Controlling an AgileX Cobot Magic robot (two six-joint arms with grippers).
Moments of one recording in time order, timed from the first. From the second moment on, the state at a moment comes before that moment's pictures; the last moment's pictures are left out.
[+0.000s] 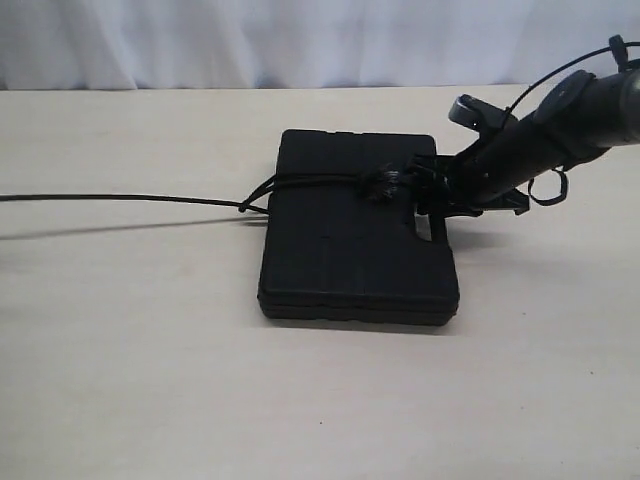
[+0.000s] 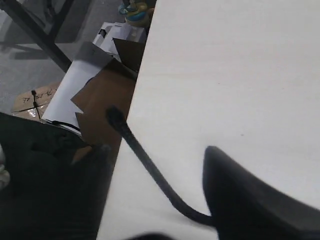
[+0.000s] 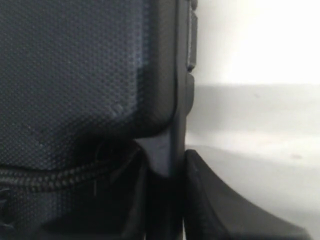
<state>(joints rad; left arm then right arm) 0.53 1.70 -0.89 -0.69 -0.01 0.94 0.10 2.09 -1.29 0.71 0.53 -0.32</state>
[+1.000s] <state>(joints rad) 0.05 1.56 -1.20 -0.49 0.59 0.56 0.10 1.84 -1.39 0.25 0.89 -0.17</state>
